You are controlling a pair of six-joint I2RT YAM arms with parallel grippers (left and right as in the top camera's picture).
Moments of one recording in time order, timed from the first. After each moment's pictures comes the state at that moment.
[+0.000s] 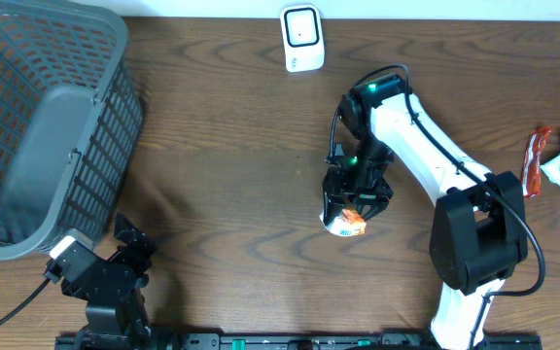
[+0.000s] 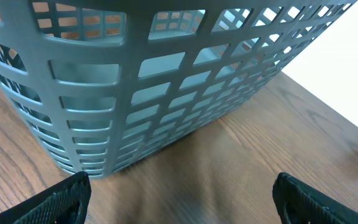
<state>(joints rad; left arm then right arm) -0.11 0.16 0.42 -0.74 -0.55 -0.65 0.40 2.01 1.61 -1.66 -0.48 0.13</state>
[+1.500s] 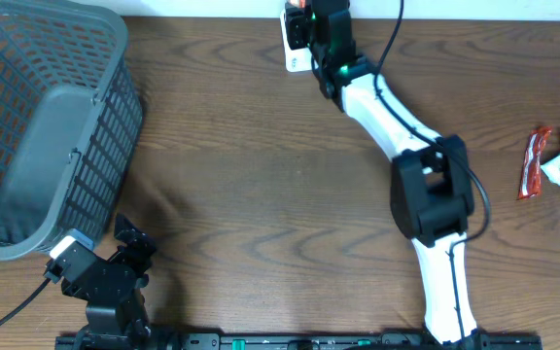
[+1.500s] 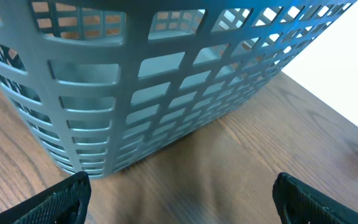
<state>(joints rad) -0.11 0.16 0.42 -0.74 -0.55 -0.65 0.40 2.39 1.95 0.20 0.12 0.13</state>
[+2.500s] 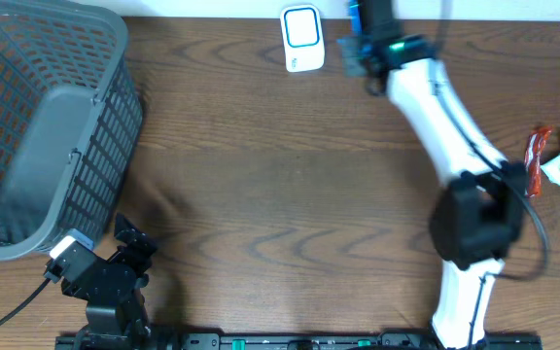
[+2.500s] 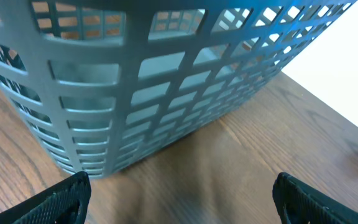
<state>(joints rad) -0.11 0.16 0.42 -0.74 -0.56 -0.65 0.27 2.10 1.95 -0.77 0.21 0.10</state>
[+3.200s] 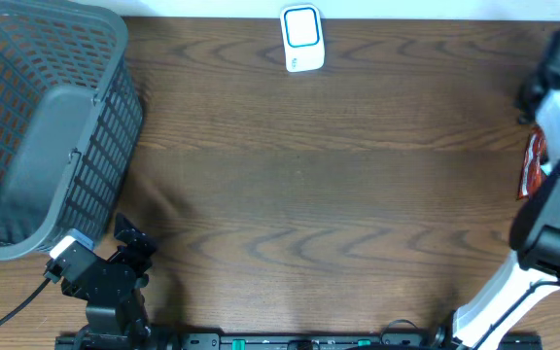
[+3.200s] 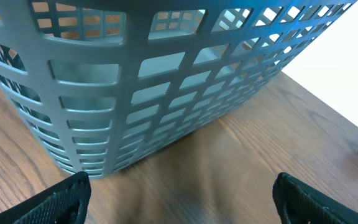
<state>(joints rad) -0.11 0.16 0.42 -0.74 -0.55 -0.65 -0.38 2.07 1.61 -0.46 0.42 0.12</state>
